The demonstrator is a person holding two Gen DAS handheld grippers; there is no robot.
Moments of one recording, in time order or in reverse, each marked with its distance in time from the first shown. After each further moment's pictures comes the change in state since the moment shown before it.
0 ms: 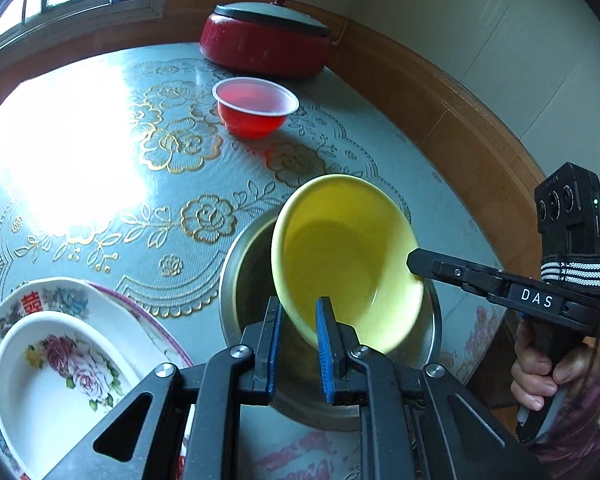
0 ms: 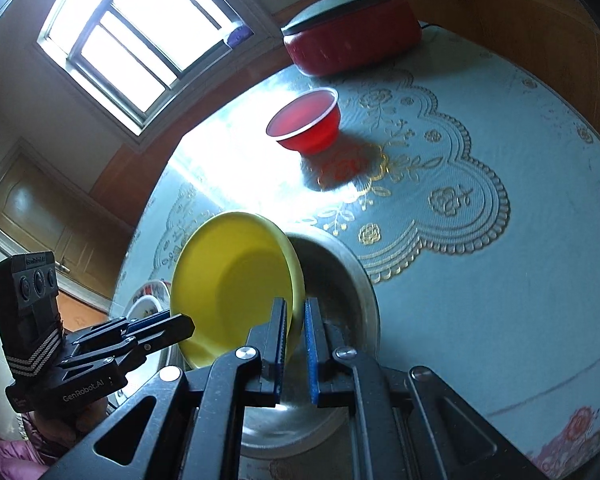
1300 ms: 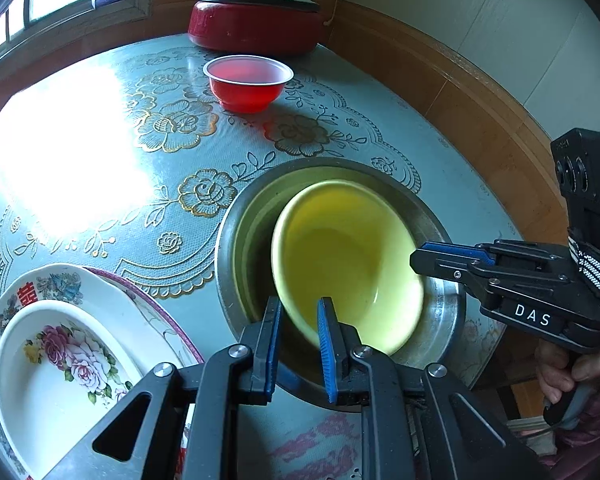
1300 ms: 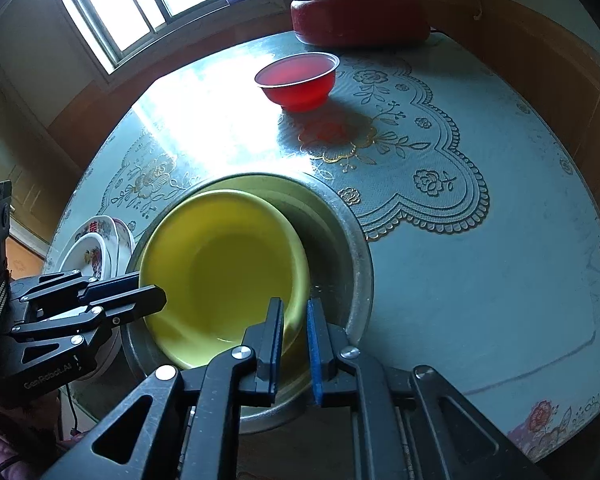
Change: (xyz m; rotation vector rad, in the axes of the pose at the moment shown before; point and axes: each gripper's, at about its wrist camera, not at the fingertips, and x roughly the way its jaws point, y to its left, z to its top) left arm 0.019 -0.002 -0.012 0.081 0.052 0.041; right arm 0.015 0.026 -0.018 -0.176 0.100 -0.237
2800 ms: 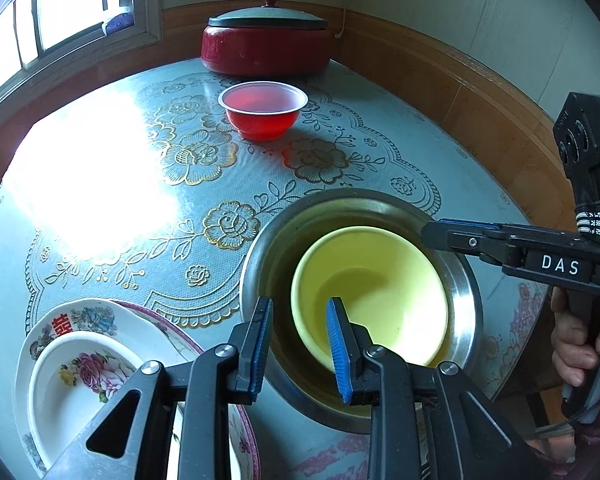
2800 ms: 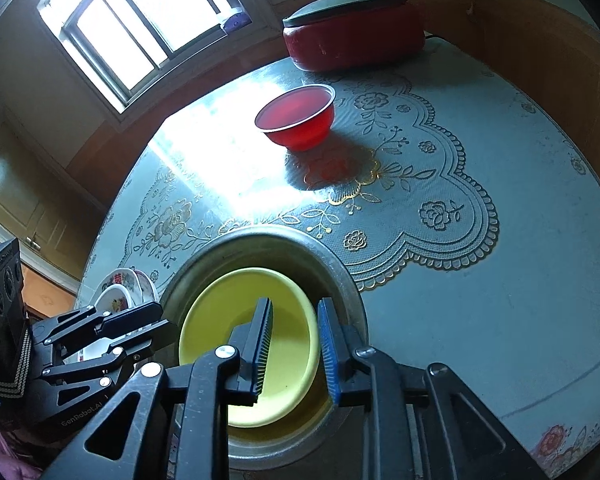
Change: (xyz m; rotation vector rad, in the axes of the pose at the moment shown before) left arm -0.008 -0.004 0.010 0.032 -0.061 0.125; right arm -0.006 -0.023 0.026 0.106 -0.082 0.127
